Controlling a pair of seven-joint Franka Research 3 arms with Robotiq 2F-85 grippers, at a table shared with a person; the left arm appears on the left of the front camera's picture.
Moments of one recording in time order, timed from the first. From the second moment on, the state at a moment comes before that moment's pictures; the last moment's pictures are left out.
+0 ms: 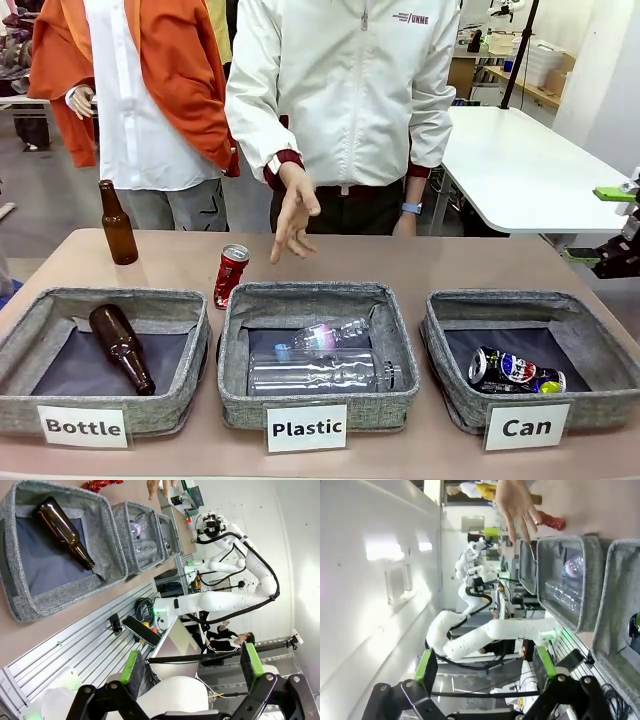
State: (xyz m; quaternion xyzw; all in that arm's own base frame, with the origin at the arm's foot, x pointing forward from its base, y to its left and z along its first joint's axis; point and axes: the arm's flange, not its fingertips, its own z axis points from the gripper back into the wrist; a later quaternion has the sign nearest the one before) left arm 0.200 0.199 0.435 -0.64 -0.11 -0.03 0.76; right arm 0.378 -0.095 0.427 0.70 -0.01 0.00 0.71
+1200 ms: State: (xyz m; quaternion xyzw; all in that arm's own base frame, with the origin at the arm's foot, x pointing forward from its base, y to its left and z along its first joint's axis) left arm 0.210 0.195 0.440 -0.62 -0.12 -0.04 0.77; right arm 0.377 -0.098 0.429 0.70 -0.02 0.00 0.72
